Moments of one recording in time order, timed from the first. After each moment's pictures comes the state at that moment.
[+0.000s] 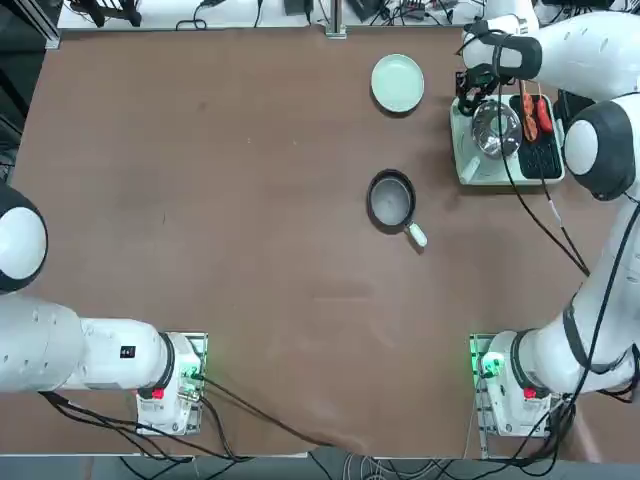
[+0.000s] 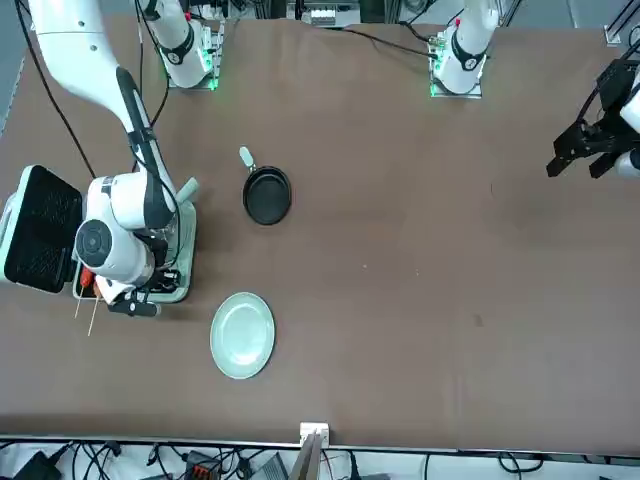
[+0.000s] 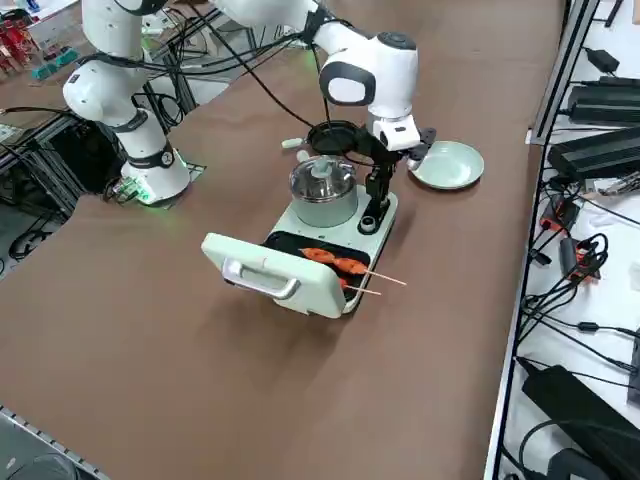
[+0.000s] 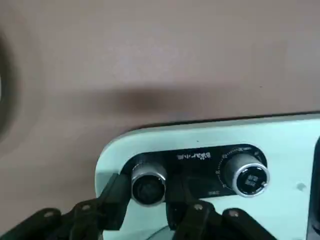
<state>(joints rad) 0.15 0.59 -0.05 -1.69 -0.04 2.22 0.20</state>
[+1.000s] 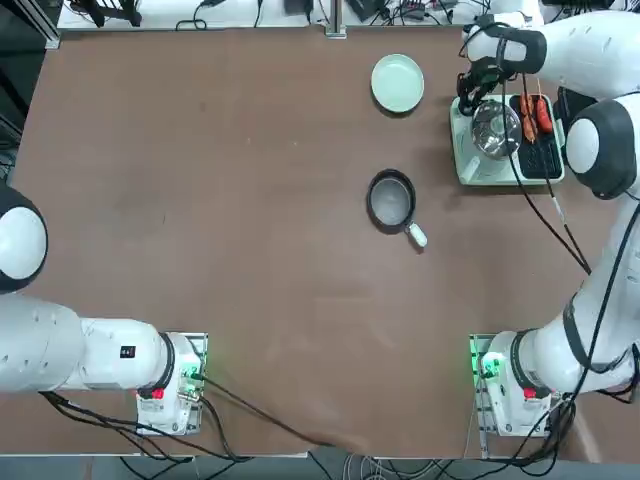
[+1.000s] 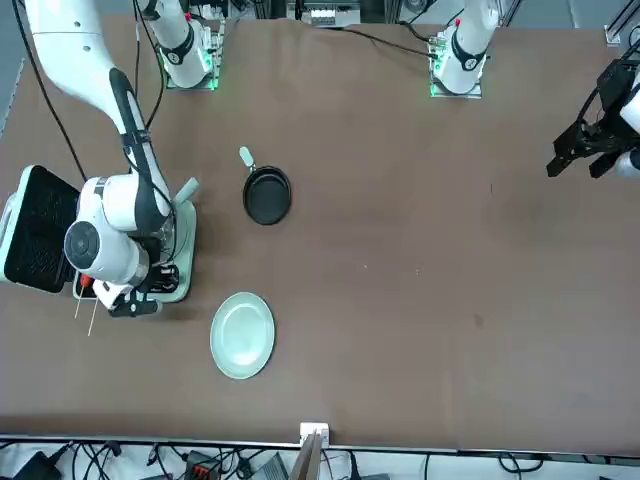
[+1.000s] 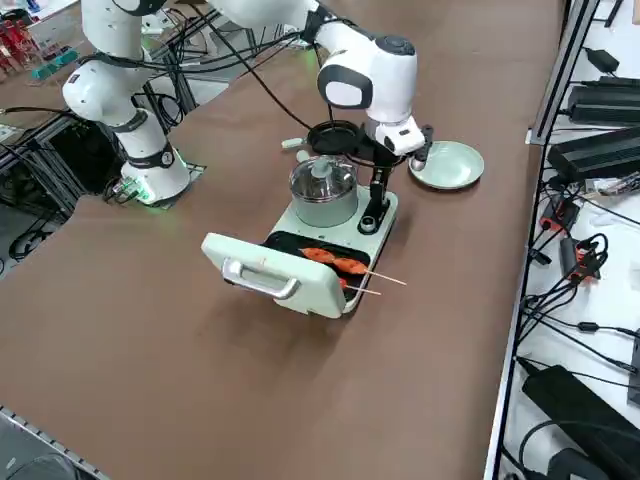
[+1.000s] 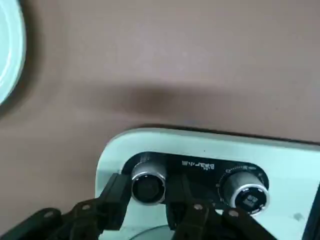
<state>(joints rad) 0.14 0.59 -0.06 -1.68 0.02 2.21 -0.06</state>
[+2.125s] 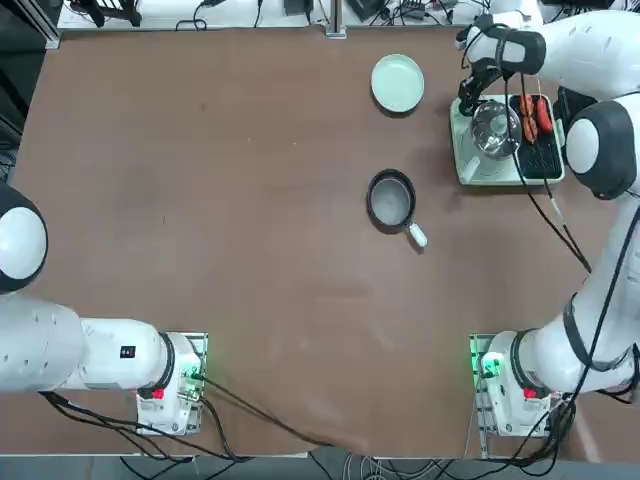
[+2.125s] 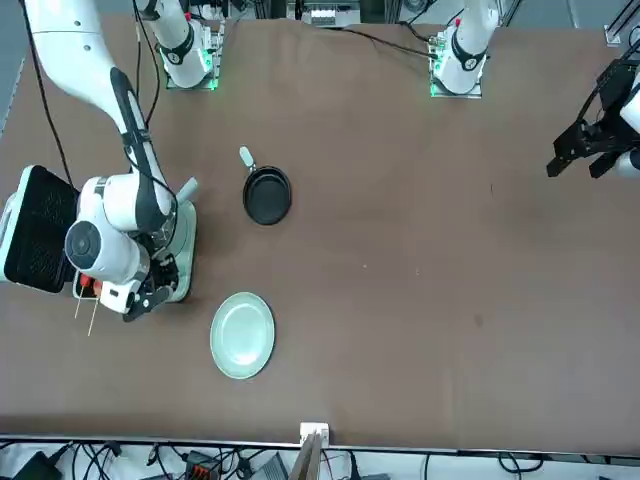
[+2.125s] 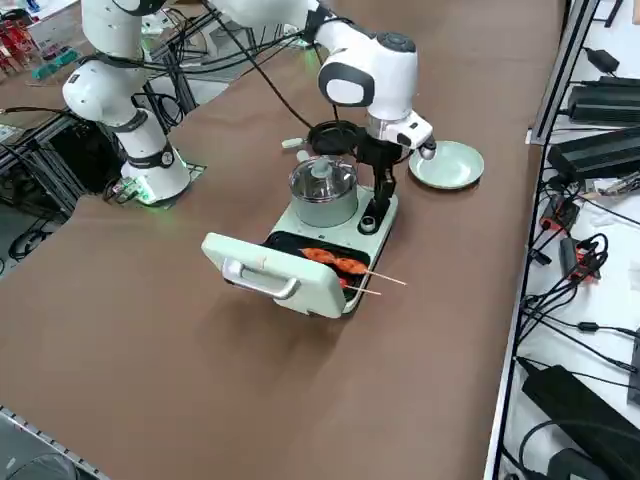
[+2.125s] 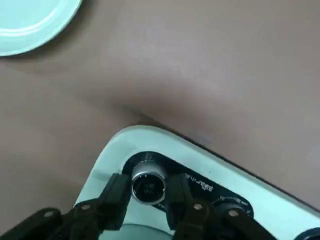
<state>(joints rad) 0.14 0.59 -0.06 -1.68 -0.01 2.20 -0.41</state>
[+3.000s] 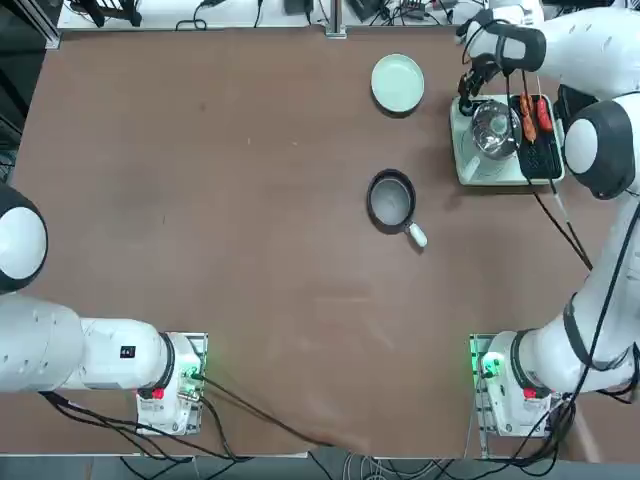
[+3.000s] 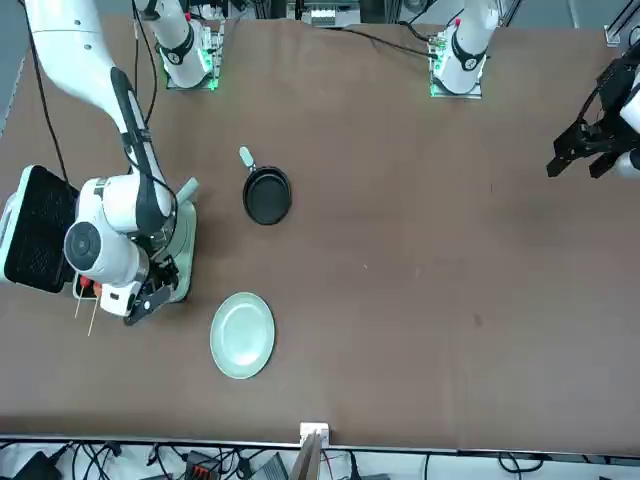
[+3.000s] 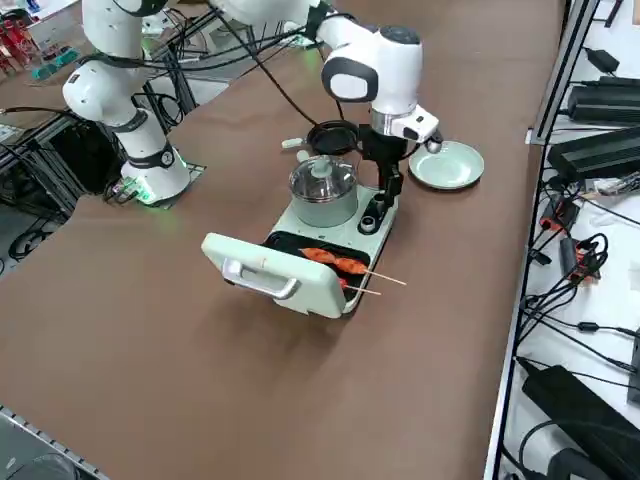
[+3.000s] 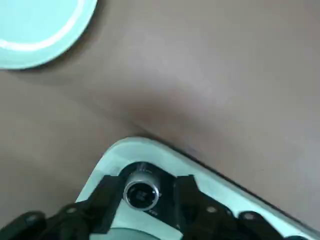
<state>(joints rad) 0.14 0.59 -0.06 -1.61 -0.01 2.18 -0.44</state>
